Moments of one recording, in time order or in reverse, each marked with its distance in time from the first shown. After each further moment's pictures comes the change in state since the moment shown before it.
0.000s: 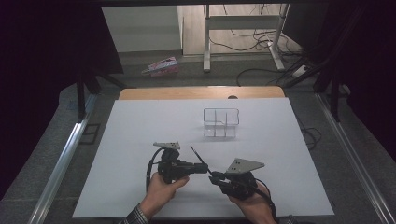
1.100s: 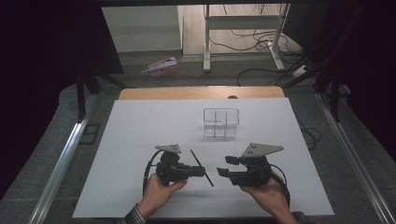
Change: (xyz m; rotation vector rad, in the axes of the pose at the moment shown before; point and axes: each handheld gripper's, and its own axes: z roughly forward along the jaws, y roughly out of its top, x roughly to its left) left arm -0.002 -0.006 0.001 0.075 0.084 0.059; right arm -0.027 0.032 -0.038 -0.041 0.043 0.058
